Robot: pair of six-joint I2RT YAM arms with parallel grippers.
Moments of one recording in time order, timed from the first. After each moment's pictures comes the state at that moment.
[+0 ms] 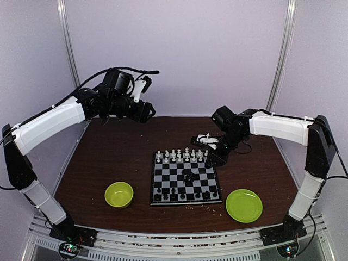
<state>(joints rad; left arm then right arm) -0.72 1.60 1.58 -0.57 -0.09 -0.05 0.62 1.76 1.39 -0.84 -0.35 -0.49</state>
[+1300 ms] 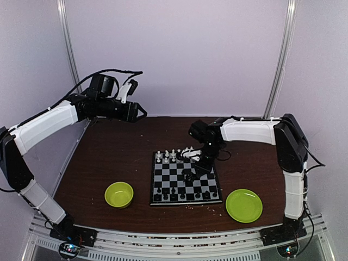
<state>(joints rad) -0.52 1.54 1.45 -0.47 0.25 -0.14 0.75 2.06 1.59 -0.92 -0.18 -0.44</state>
